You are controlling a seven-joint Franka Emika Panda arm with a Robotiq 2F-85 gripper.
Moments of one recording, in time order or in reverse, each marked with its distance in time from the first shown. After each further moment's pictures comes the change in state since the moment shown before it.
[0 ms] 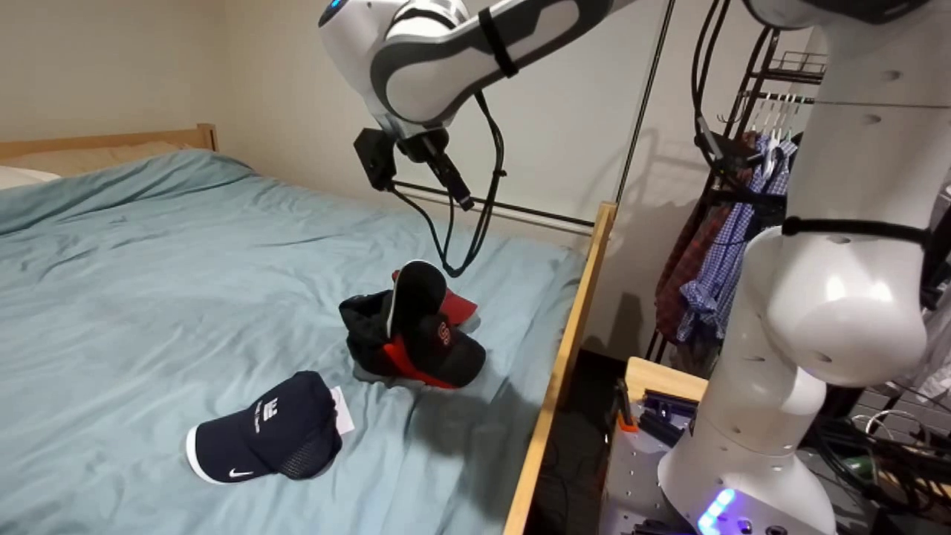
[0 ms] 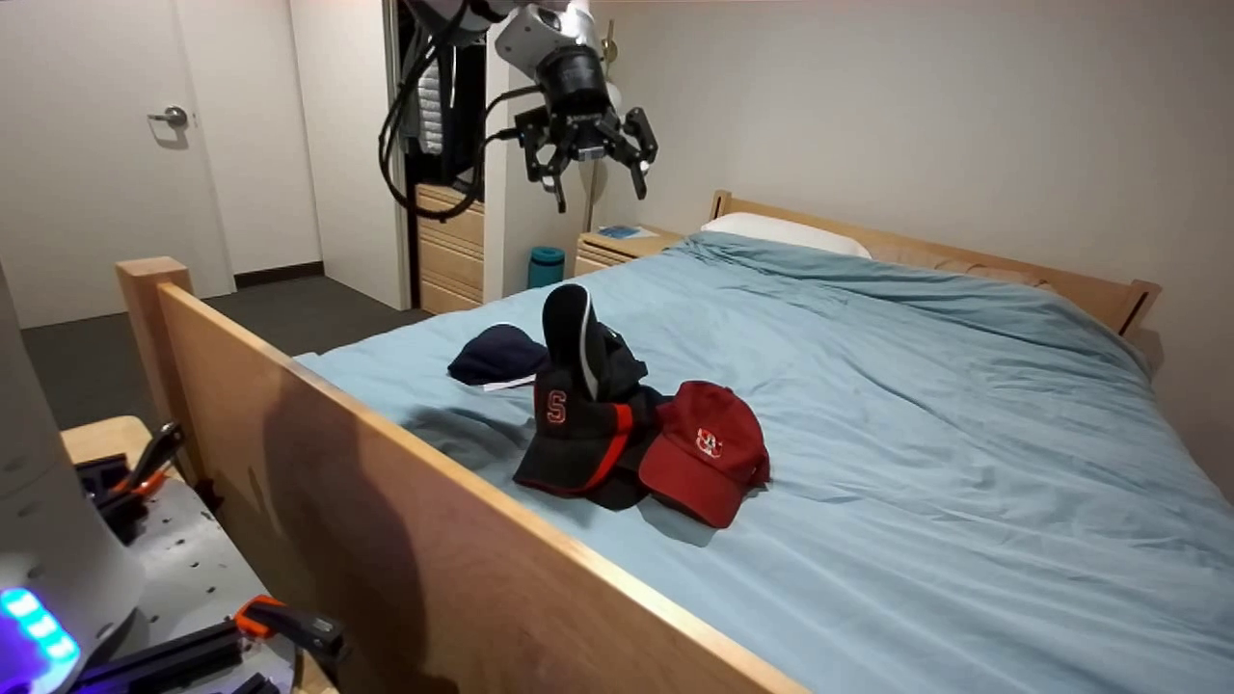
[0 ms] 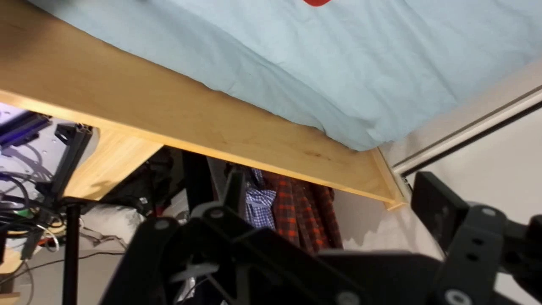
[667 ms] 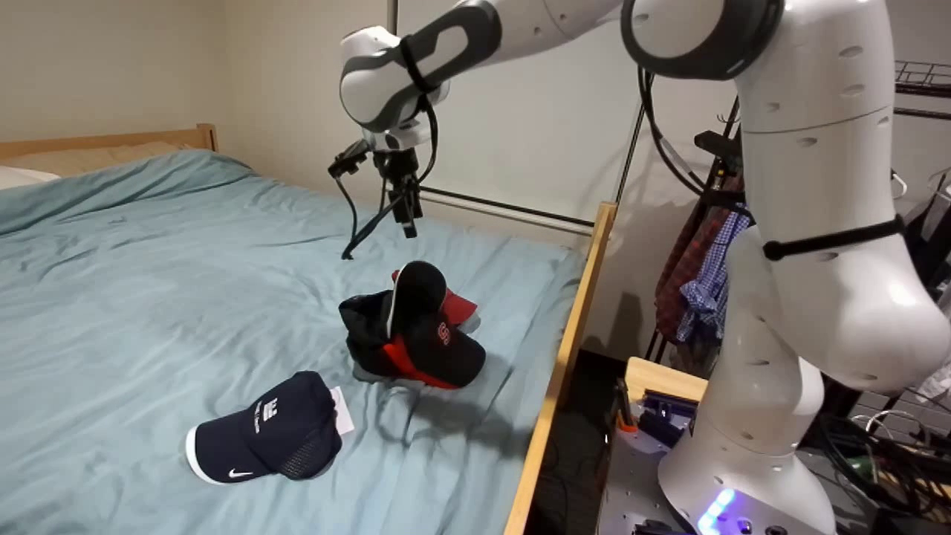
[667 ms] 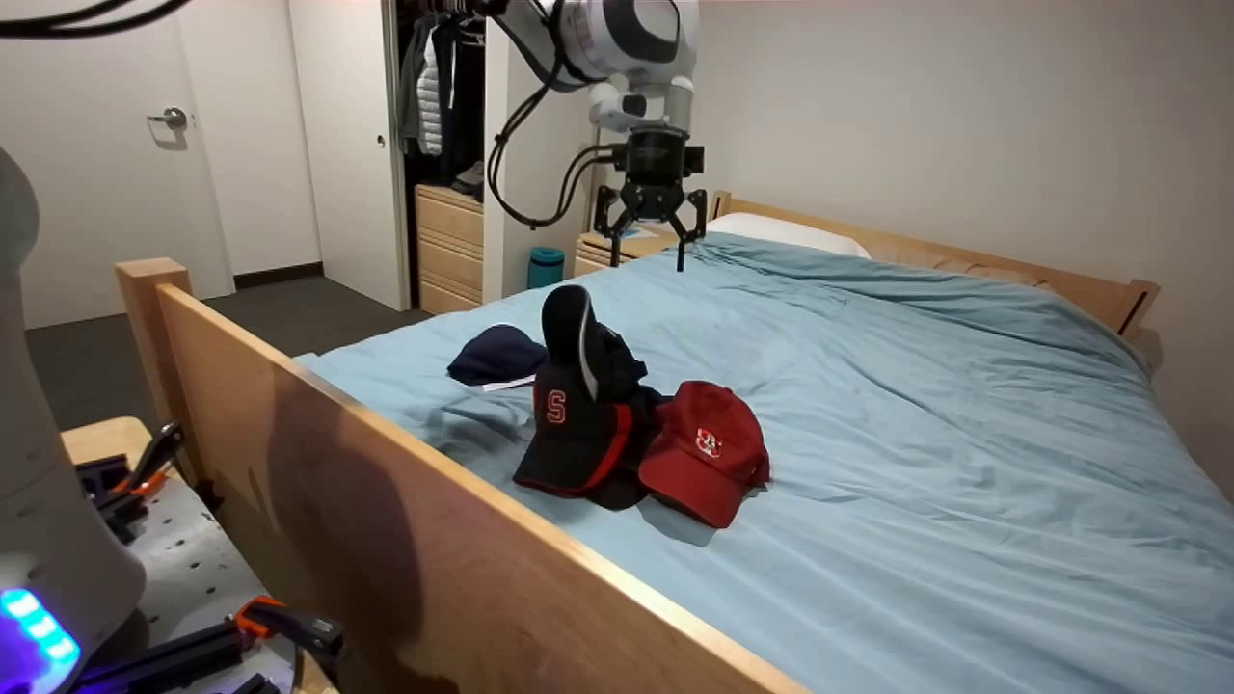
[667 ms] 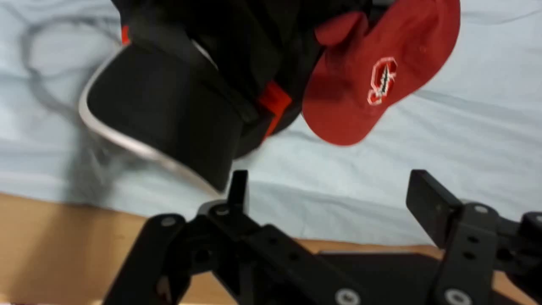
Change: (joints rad) arm 0.249 0.340 -0.507 0.262 0.573 0.243 -0.002
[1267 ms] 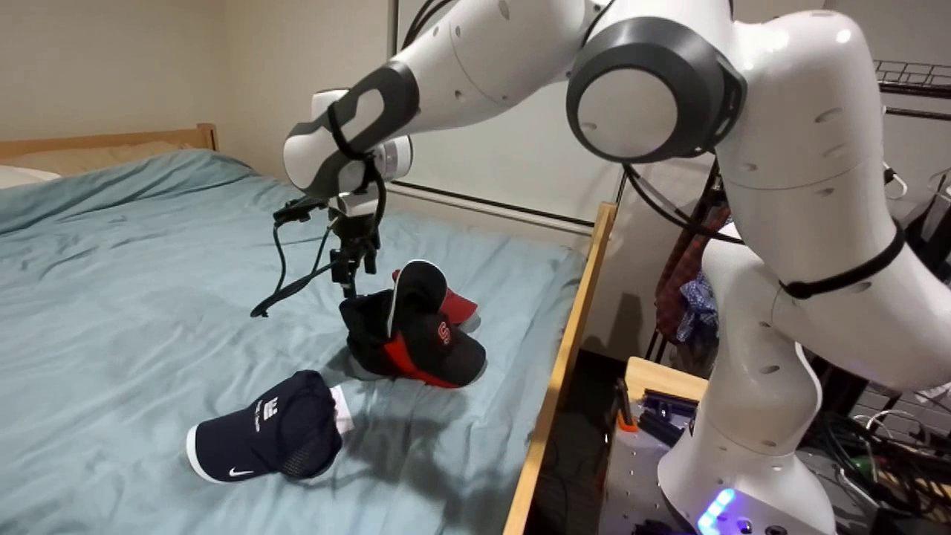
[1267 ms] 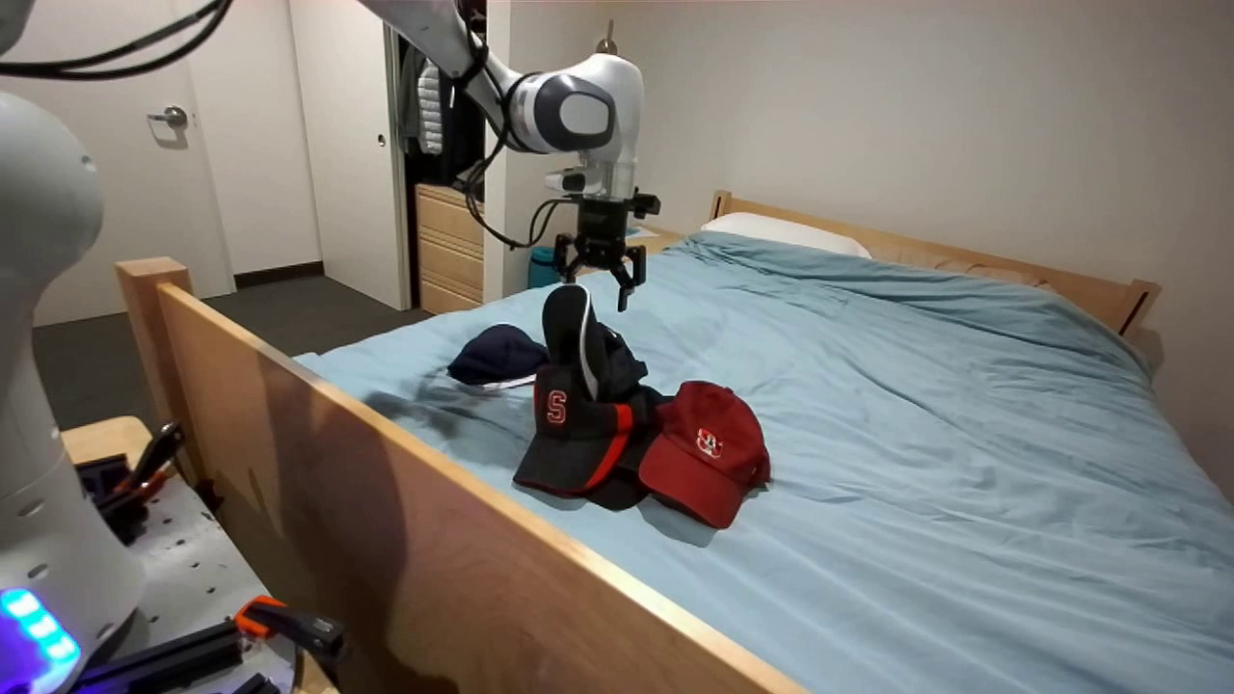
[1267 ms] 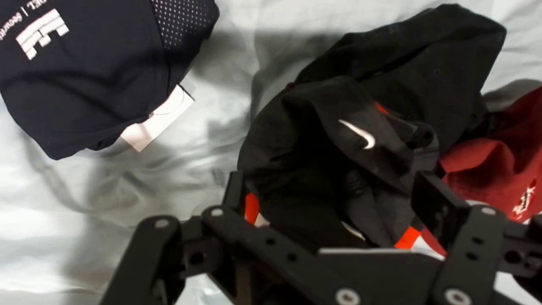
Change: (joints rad) arm 0.439 0.266 -0.378 -0.082 0.555 0.228 0.000
